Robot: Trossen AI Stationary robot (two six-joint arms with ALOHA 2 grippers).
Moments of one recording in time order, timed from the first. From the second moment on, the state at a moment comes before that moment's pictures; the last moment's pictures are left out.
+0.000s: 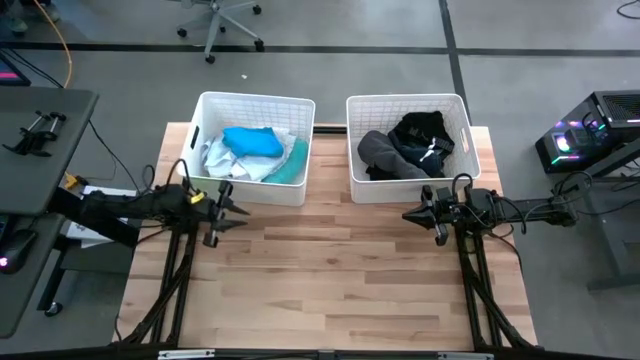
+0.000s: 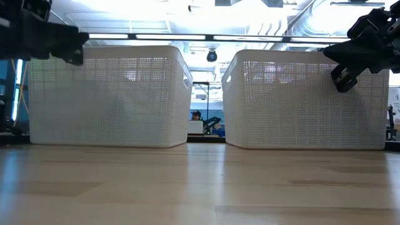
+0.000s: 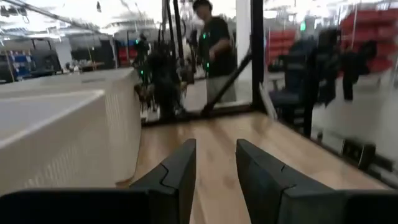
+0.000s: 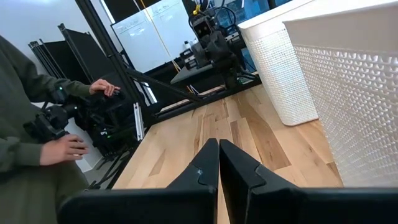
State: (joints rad) left arm -0.06 0.00 0.01 0.07 0.10 0.09; right arm 0.07 0.03 0.01 0.01 0.00 0.39
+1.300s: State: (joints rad) left arm 0.03 0.01 0.01 0.02 0.08 0.04; right arm 0.07 0.03 0.01 0.01 0.00 0.38
